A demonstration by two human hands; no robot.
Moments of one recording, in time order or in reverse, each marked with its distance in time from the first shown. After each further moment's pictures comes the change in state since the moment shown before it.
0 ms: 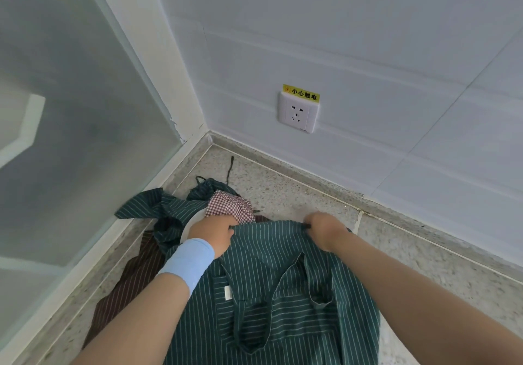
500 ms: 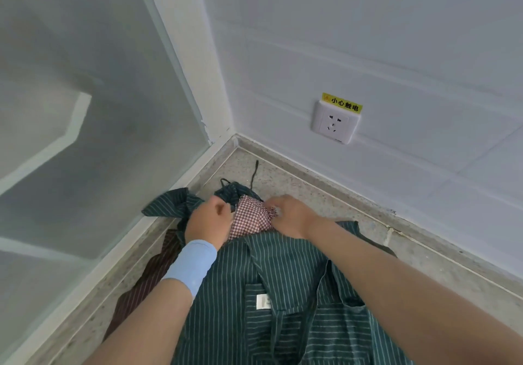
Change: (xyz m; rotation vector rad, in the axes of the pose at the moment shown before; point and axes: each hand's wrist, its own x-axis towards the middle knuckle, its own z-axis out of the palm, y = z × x) left_hand -0.003 -0.036 -0.027 -0.496 0.425 -0.397; right_hand 0.034 -0.128 -0.037 0.270 -0.077 -0.259
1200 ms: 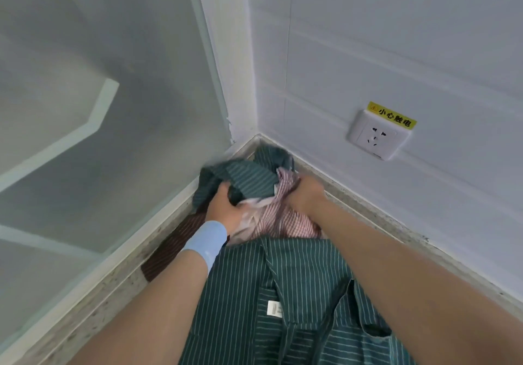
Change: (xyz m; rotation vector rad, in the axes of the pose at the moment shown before) left_hand 0.054 -0.009 0.005 -0.402 -0.169 -0.127; right_hand 0.068 -0.031 -0.029 0.180 0.292 0.210
